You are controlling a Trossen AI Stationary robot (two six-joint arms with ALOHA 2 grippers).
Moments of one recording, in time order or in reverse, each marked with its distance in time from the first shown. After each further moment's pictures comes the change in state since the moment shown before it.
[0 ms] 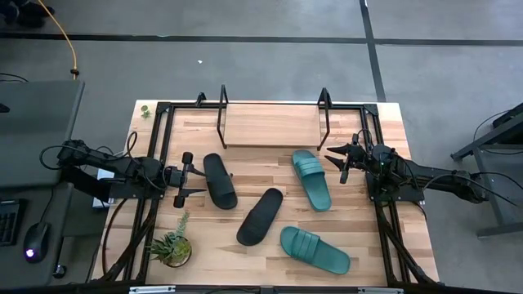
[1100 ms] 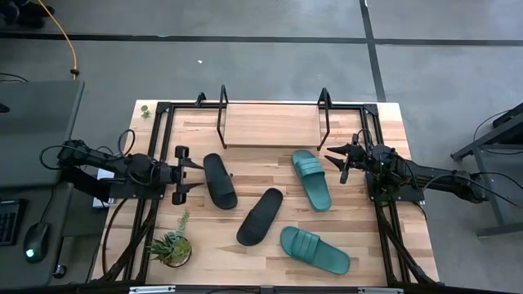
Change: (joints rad) left arm 0.000 0.000 0.001 0.282 -0.043 0.139; right arm 0.000 0.000 0.000 0.000 0.001 0.000
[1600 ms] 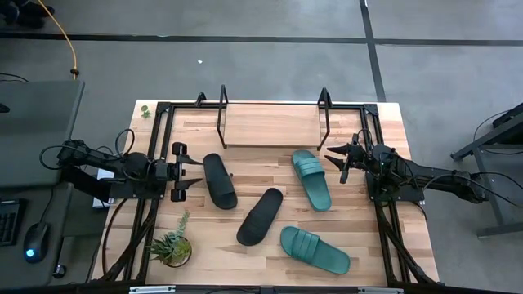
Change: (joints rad) left arm 0.000 0.000 0.000 0.072 -0.048 -0.035; right arm 0.000 0.000 0.000 0.003 0.001 0.000
